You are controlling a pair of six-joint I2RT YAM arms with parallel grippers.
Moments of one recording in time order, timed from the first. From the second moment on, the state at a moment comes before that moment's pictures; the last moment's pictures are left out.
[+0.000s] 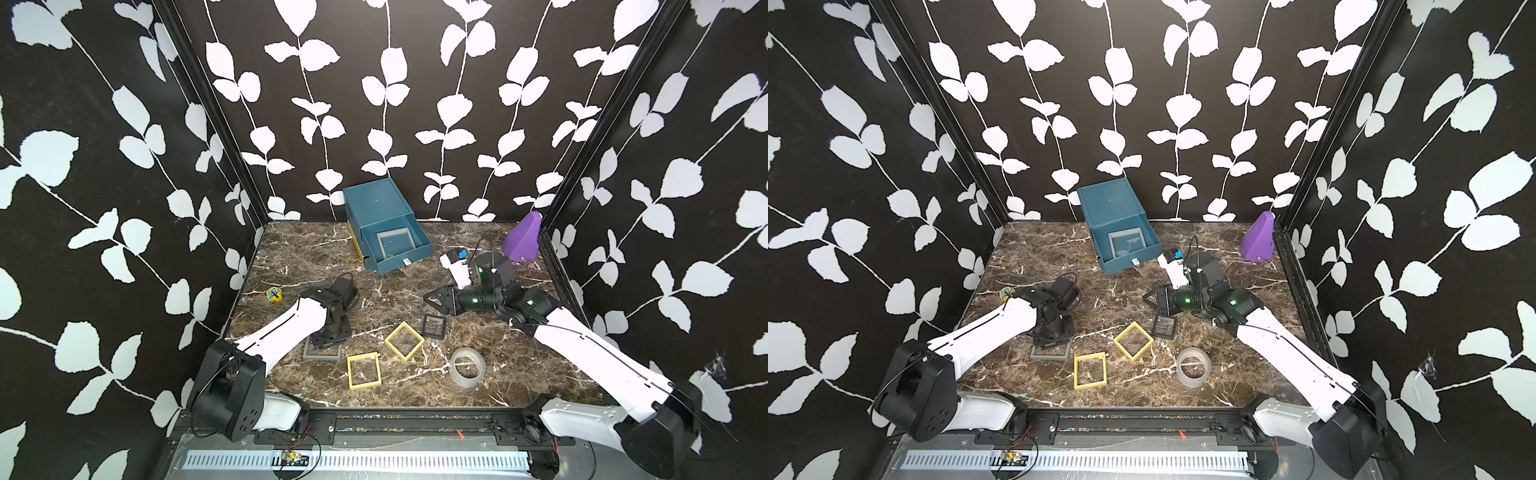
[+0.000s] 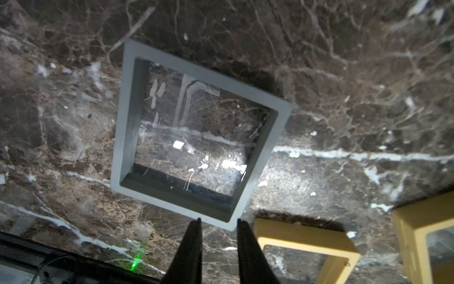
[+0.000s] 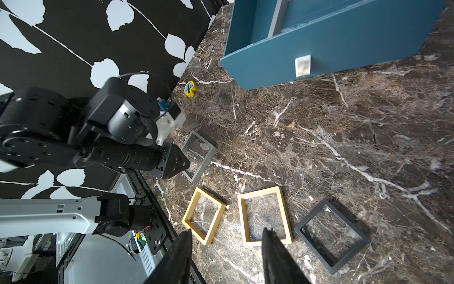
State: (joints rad) left arm -0.49 1.37 0.87 -1.01 -0.10 -0.72; right arm 0.64 1.18 1.06 -0.49 -0.43 0.38
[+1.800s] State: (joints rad) left arm -0.54 1.47 0.80 -0.88 -0.08 -0.45; right arm 0.64 1.18 1.01 -0.45 -0.43 0.46
